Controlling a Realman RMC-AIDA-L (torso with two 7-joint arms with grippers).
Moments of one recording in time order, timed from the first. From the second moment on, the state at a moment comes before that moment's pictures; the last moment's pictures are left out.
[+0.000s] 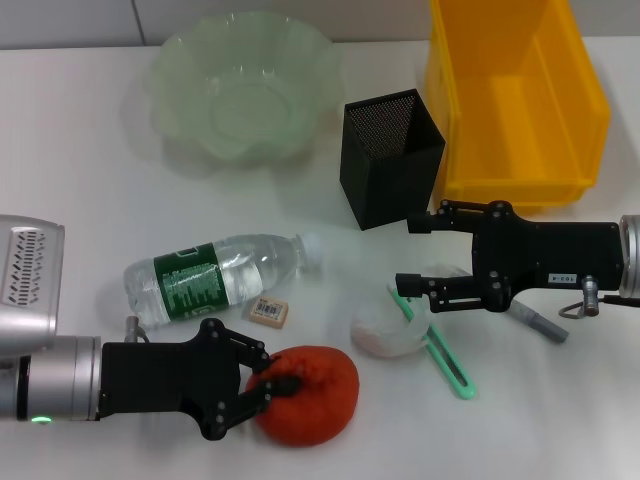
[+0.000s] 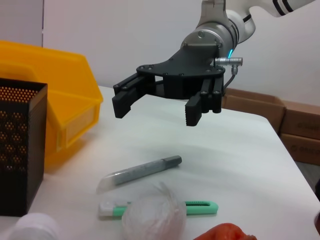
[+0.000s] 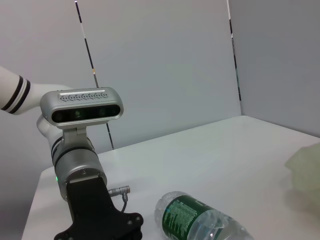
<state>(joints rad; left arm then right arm) -0.47 -2.07 0.81 0.36 2.07 1.59 -0.92 0.57 2.05 -0.72 -0.46 -1.98 -1.62 1.12</state>
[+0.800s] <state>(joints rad) -0.48 -2.07 0.79 0.36 2.05 1.65 -0.92 0.56 2.05 -0.72 -0.46 -1.98 -1.62 1.12</state>
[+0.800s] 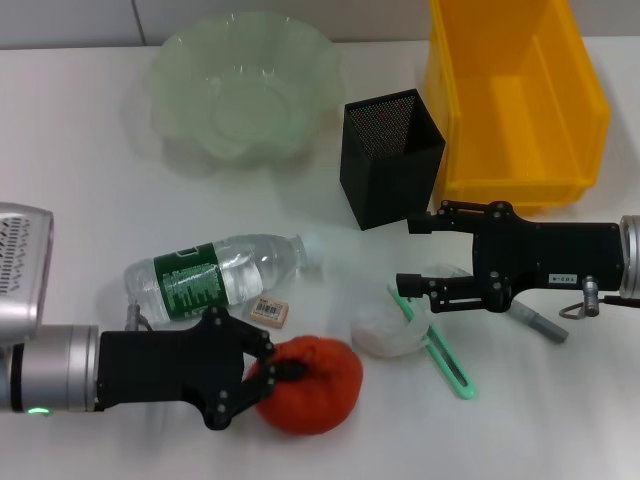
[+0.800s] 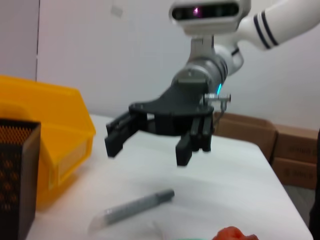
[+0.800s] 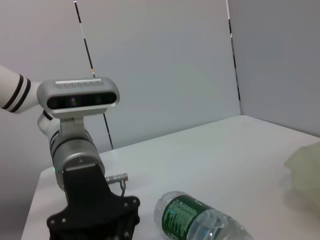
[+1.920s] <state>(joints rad) -0.48 -2.07 0.79 0.30 1.66 1.70 -0.85 0.54 2.06 -0.71 -0.46 -1.98 -1.62 1.11</state>
